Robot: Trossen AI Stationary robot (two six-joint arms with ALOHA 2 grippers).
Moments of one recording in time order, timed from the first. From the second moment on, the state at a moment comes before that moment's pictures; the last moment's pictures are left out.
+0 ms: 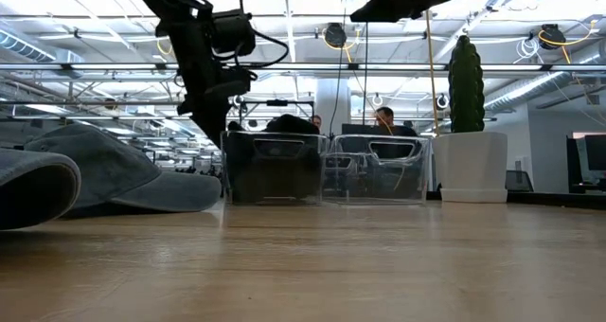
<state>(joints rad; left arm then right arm) 0.42 1.55 1.08 -0.68 -0.11 -0.18 -0.07 1.12 0.79 0.27 0.52 -0.46</state>
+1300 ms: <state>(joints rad) 0.48 1.47 1.19 -0.36 -0.01 -0.07 -0.07 1.12 0.79 0.27 0.52 -0.43</state>
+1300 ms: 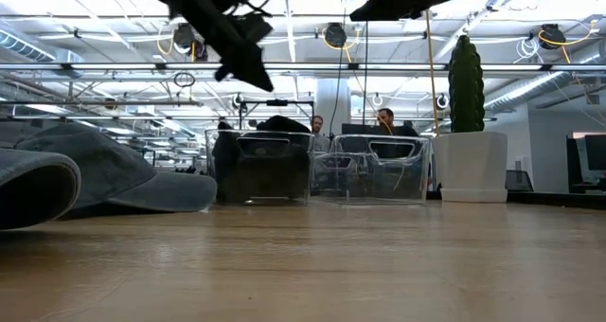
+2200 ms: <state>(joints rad) 0.45 1.81 1.39 -0.53 0.13 0.03 -0.07 1.12 0.77 0.26 0.52 -0.44</state>
